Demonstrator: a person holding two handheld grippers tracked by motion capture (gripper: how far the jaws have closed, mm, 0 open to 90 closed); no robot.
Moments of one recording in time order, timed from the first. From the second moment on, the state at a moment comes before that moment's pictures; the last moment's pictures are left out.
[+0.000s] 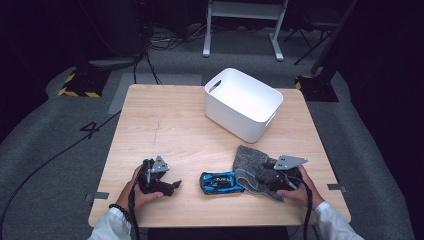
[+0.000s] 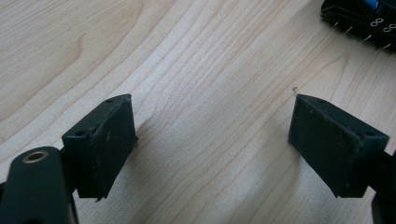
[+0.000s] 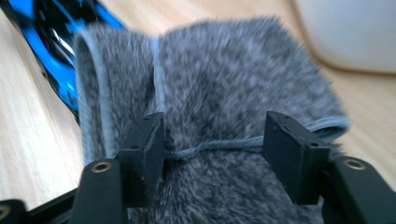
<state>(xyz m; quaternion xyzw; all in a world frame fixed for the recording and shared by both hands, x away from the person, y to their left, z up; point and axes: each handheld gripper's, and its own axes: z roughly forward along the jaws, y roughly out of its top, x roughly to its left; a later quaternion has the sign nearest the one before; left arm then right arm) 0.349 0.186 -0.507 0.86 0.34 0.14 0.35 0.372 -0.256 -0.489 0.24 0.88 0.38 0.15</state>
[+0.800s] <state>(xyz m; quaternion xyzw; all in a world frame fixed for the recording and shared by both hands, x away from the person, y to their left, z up) 0.349 0.186 -0.507 0.86 0.34 0.13 0.35 0.376 -0.310 -0.497 0.27 0.88 0.36 0.12</state>
